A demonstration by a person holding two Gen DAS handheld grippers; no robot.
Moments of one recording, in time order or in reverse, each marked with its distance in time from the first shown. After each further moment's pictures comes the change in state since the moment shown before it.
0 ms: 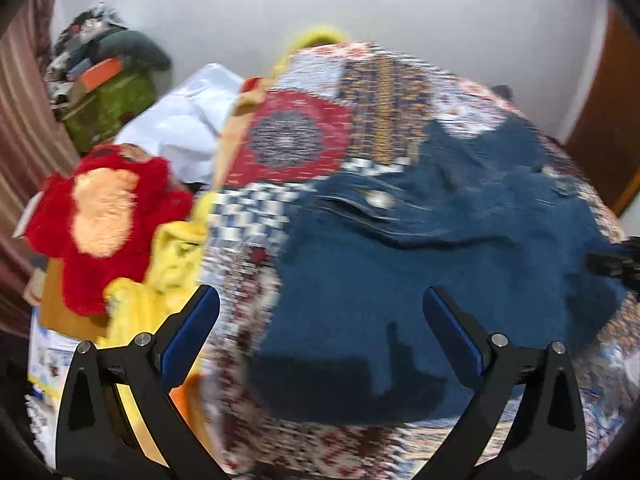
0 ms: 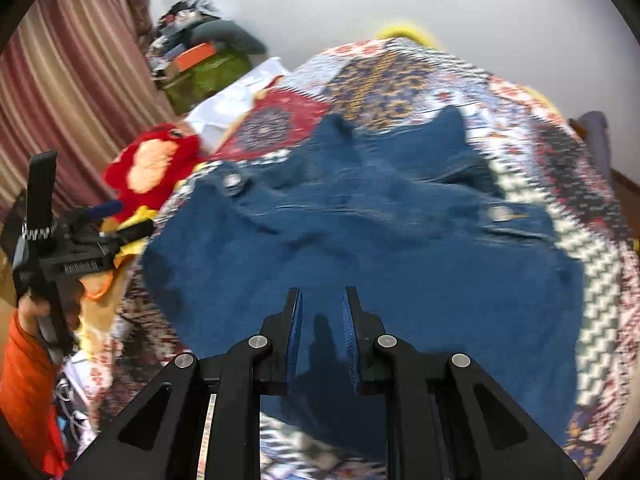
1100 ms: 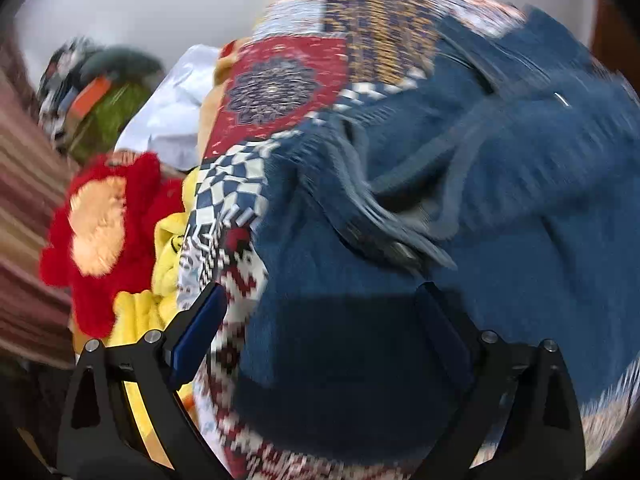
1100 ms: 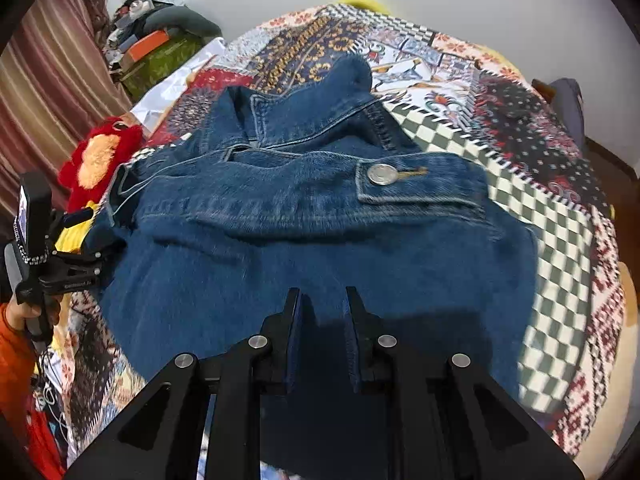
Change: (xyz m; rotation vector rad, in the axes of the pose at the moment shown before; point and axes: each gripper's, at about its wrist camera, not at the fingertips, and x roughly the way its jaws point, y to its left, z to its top) left arm 0.082 -0.015 -0.005 0.153 0.147 0.198; right arm 0.017 -0.089 -0.006 0.076 0.095 -0.122
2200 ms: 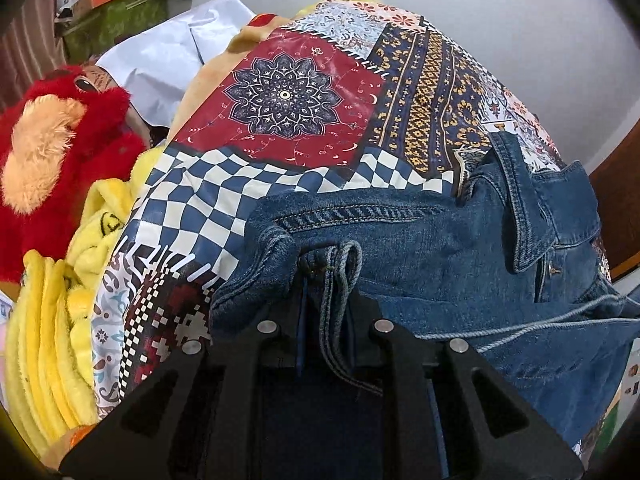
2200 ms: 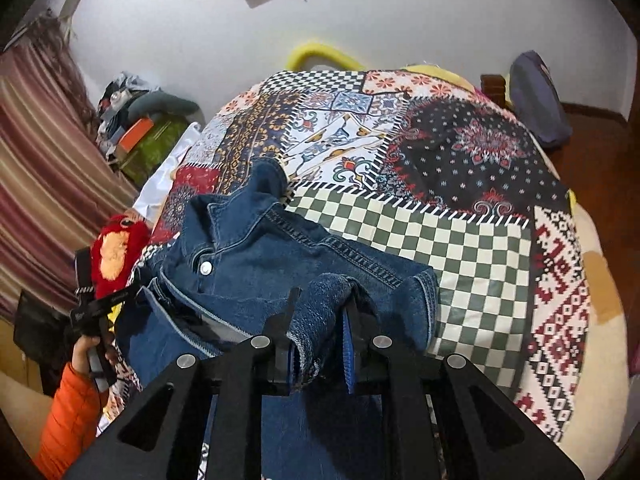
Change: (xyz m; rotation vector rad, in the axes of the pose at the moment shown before) left arm 0.028 0.029 0.038 -0.392 0.000 -0.265; right arm -0.076 -0.103 0.019 0.215 -0.168 0.095
